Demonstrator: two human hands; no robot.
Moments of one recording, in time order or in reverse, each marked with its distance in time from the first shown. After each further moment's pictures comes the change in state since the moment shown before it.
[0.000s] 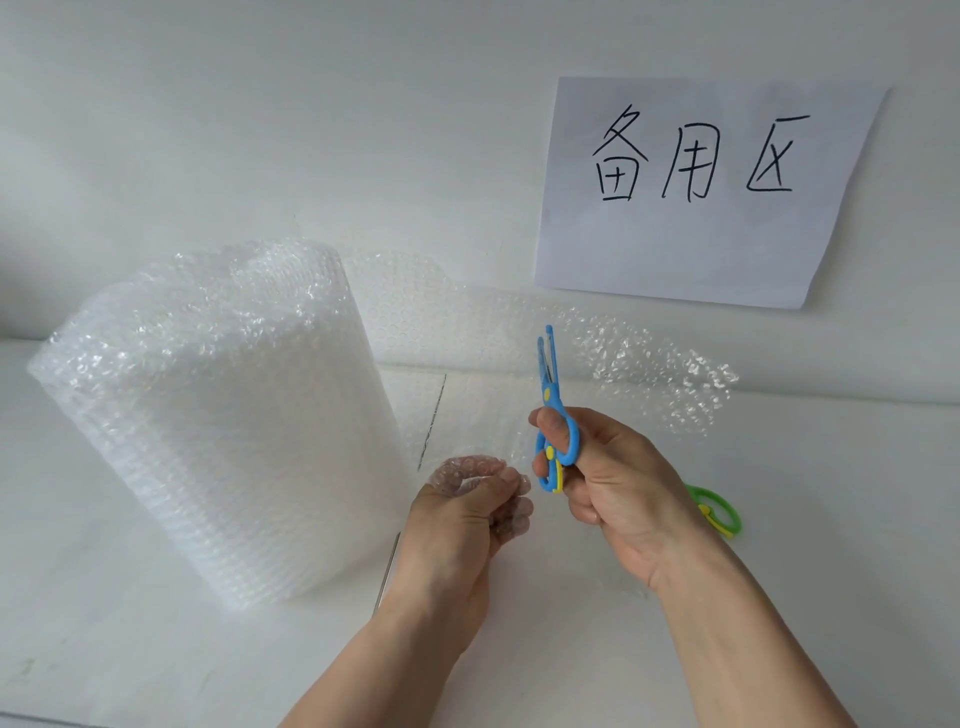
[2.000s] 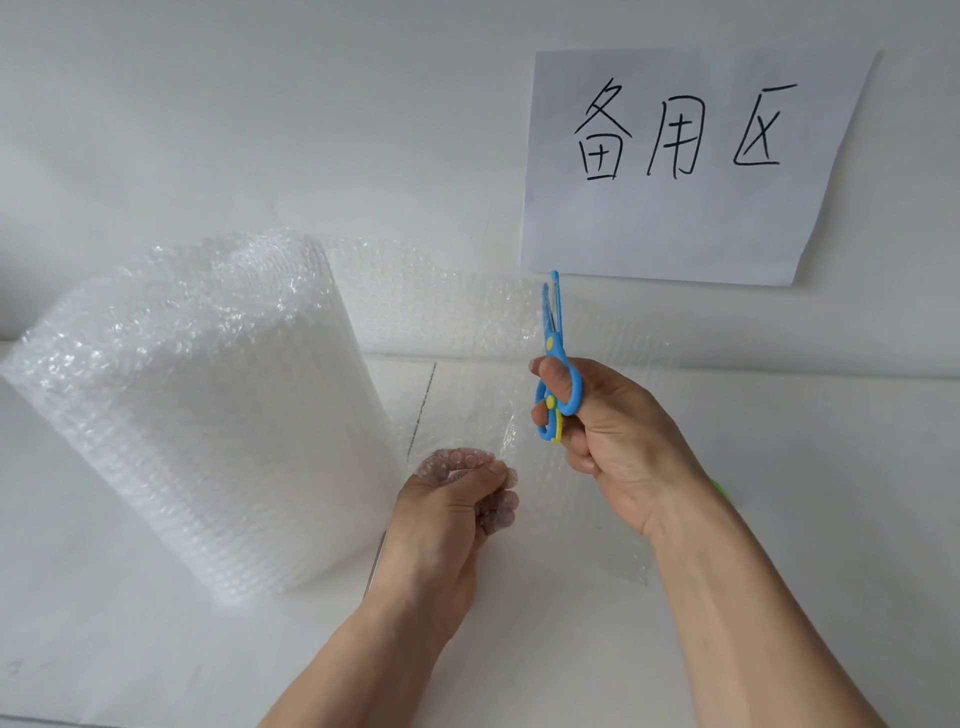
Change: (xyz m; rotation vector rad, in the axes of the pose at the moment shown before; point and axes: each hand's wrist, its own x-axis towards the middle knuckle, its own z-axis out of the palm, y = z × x) left_hand -0.002 0.002 0.002 0.034 0.019 -0.021; right_hand 0.010 -0.018 -0.008 0.042 0.024 -0.077
